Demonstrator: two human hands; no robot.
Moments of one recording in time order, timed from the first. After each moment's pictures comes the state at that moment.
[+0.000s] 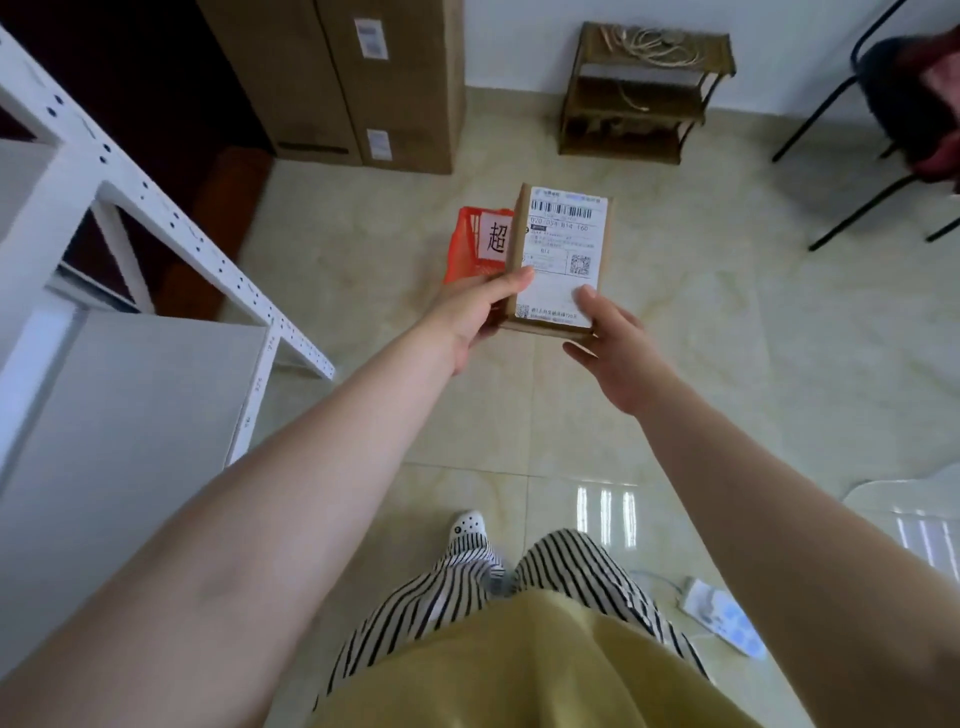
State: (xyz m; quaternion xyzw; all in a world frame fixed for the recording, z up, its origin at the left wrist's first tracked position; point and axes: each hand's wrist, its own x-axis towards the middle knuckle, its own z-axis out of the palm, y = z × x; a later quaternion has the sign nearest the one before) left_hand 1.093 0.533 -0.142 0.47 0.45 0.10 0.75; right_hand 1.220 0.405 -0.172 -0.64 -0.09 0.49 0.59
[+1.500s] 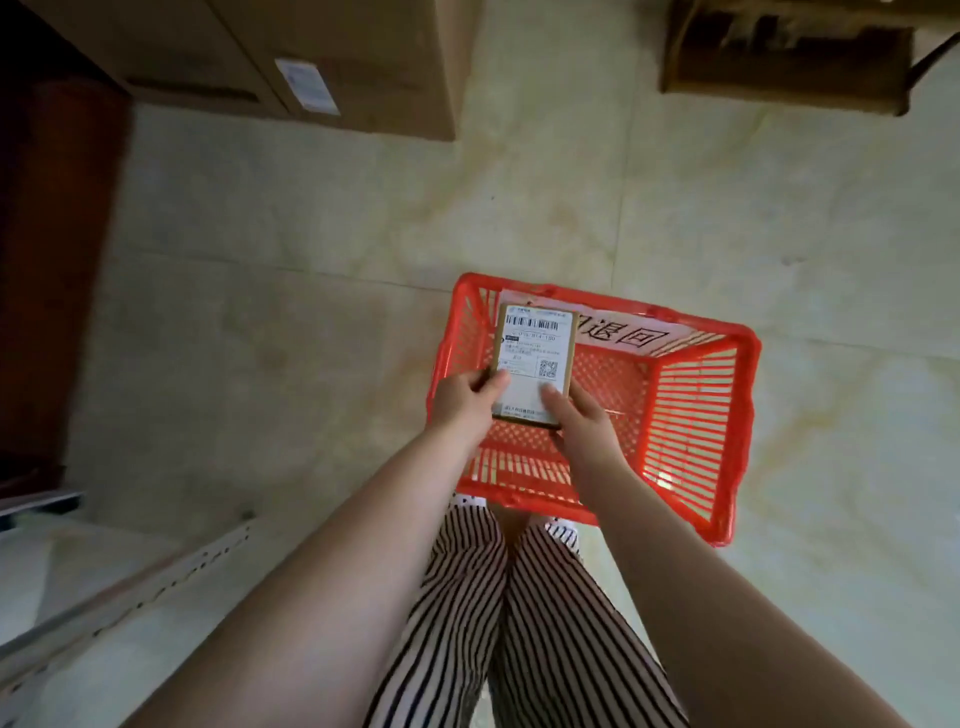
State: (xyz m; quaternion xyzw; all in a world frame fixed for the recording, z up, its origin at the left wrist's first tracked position) left_hand 1.408 0.957 -0.596 0.54 0.63 -0.05 0.56; right_hand 1.499 0.851 -0.618 -0.68 0.09 0.56 0.47
